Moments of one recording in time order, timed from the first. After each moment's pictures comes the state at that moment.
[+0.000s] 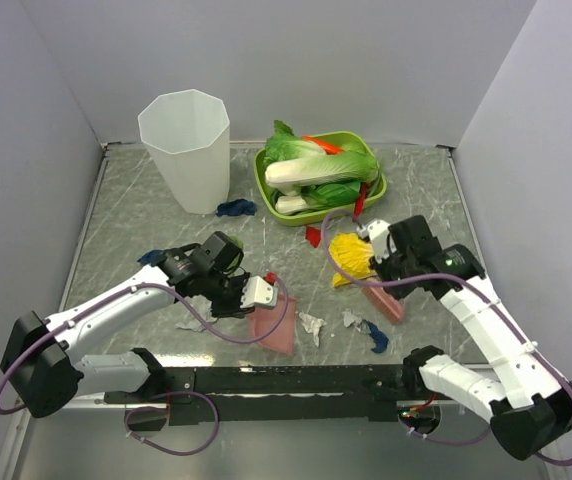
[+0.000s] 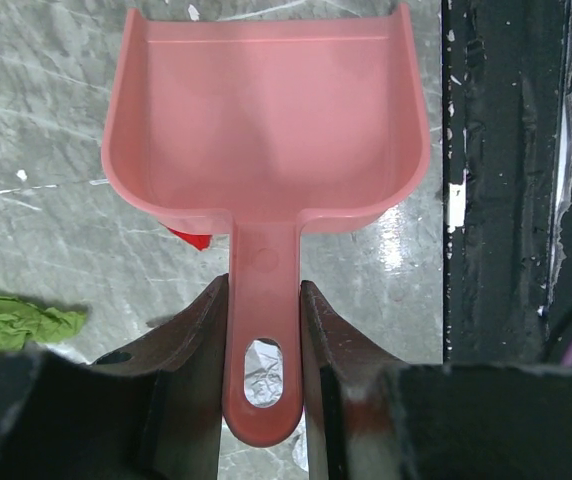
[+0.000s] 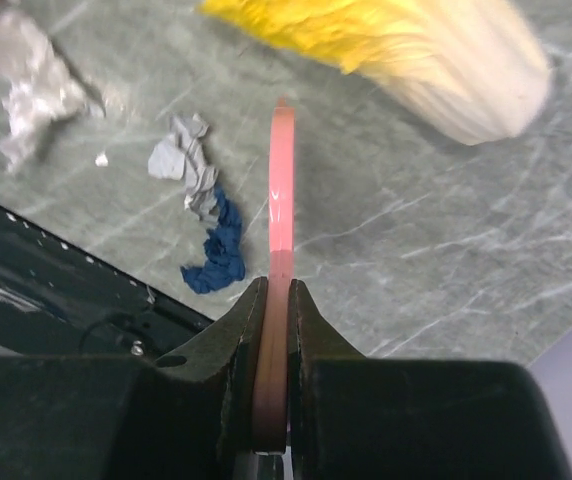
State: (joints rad) left arm -0.77 1.19 0.89 -0.81 0.45 0.81; right arm 0.41 0.97 1.05 -1.15 -0.03 -0.23
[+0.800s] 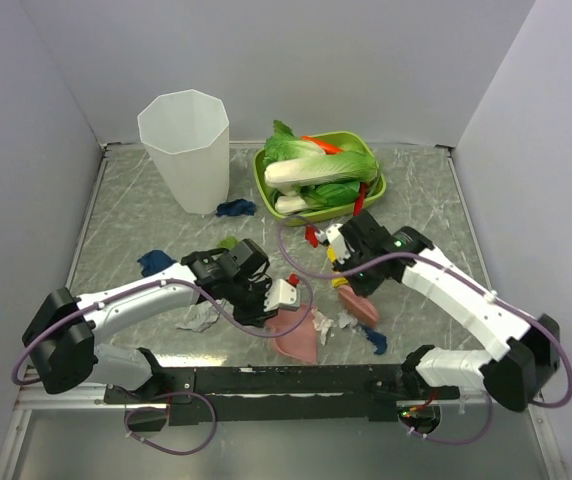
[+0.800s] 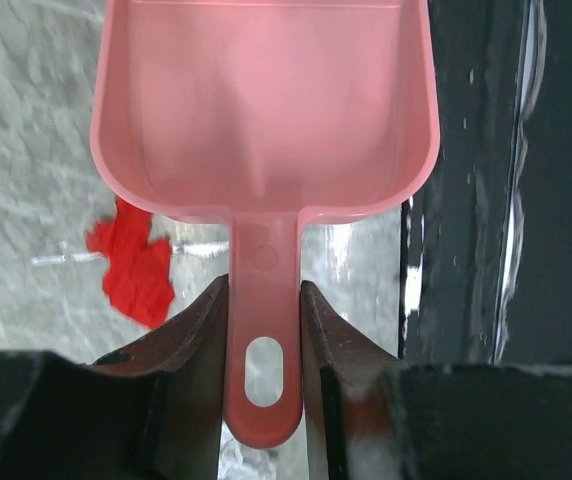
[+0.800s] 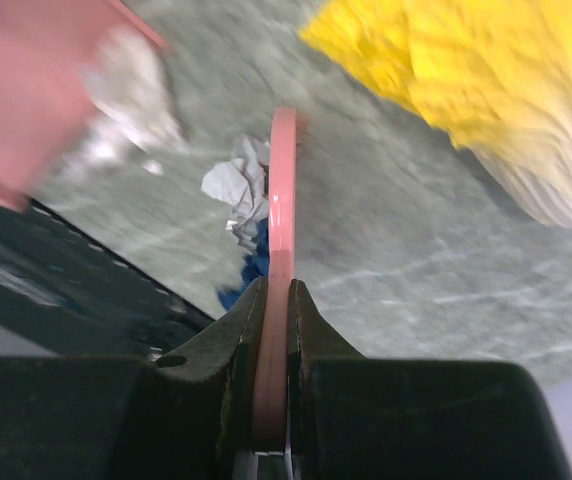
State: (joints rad) left arm -0.89 1.34 0.93 -0.70 0.44 0.61; right arm 0.66 1.18 1.06 -1.08 0.02 -0.15
